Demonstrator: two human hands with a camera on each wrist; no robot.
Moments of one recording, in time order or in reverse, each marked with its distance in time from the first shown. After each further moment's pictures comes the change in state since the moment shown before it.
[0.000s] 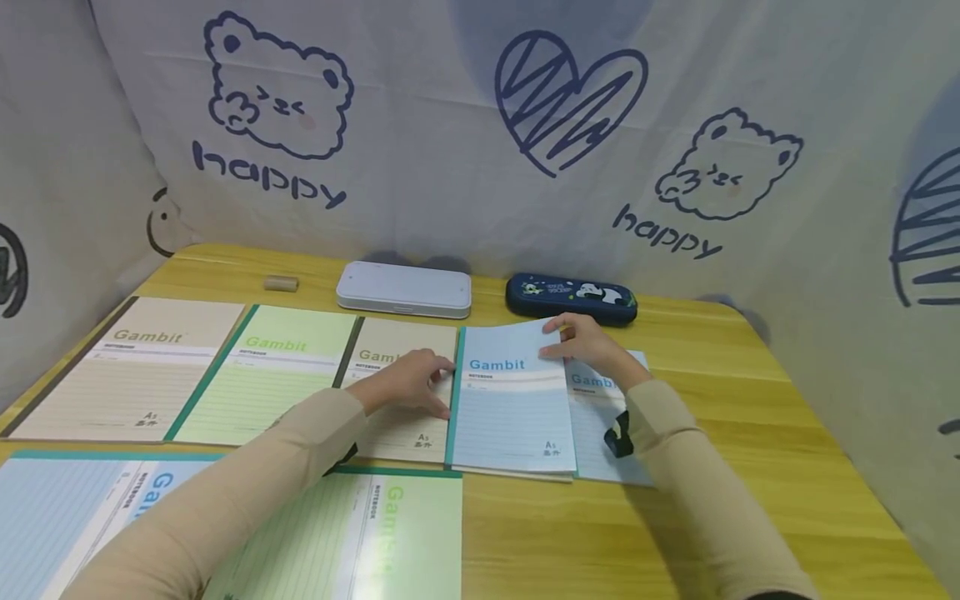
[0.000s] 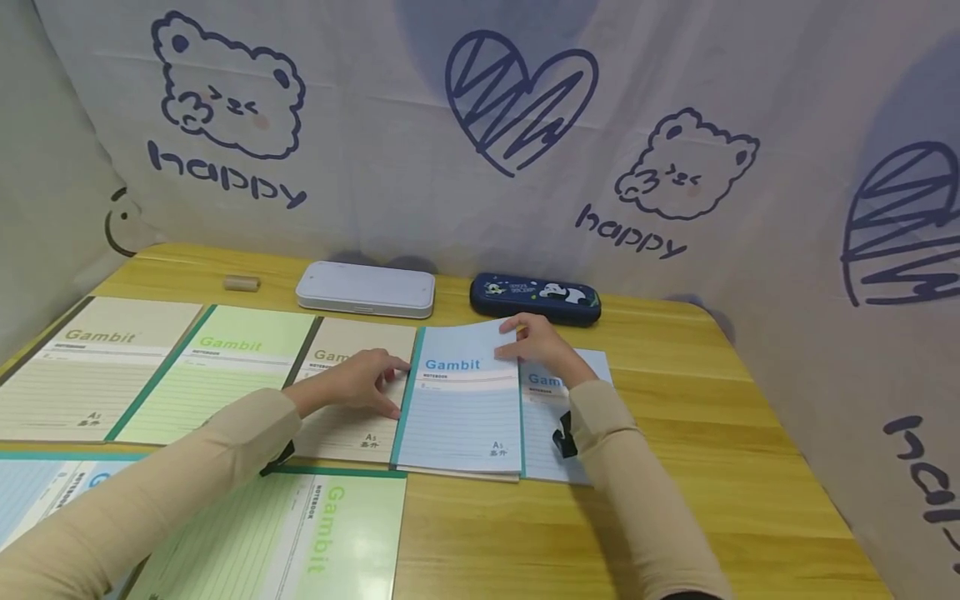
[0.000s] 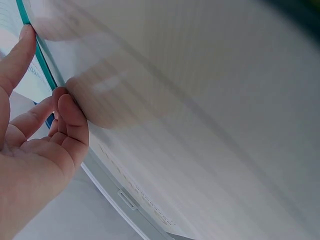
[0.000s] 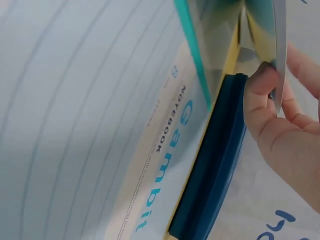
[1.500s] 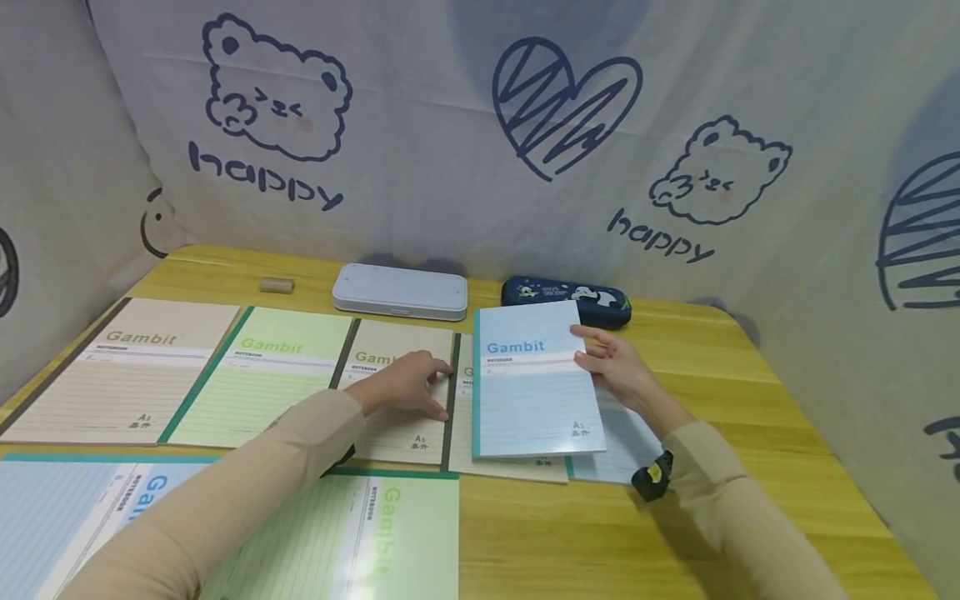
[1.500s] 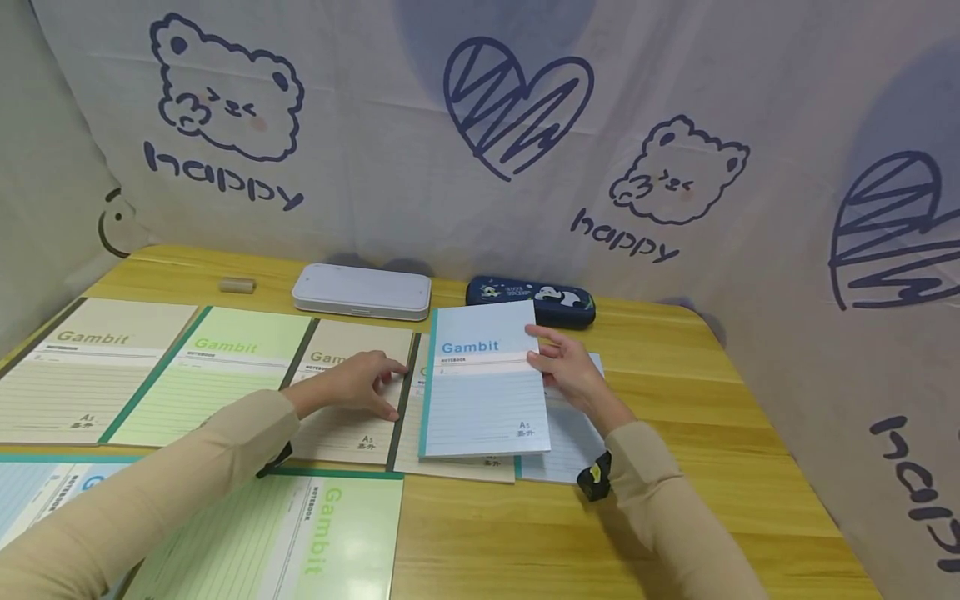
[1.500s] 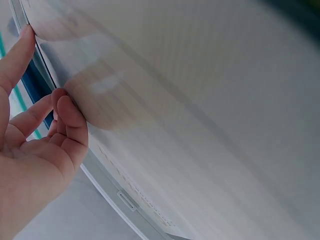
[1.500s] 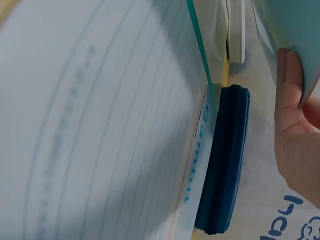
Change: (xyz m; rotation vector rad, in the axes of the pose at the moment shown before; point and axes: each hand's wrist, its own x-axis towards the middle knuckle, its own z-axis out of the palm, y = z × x) left_hand 0.002 -0.001 0.000 0.012 0.007 0.026; right_hand -0.046 0.024 -0.011 0.460 0.044 -0.012
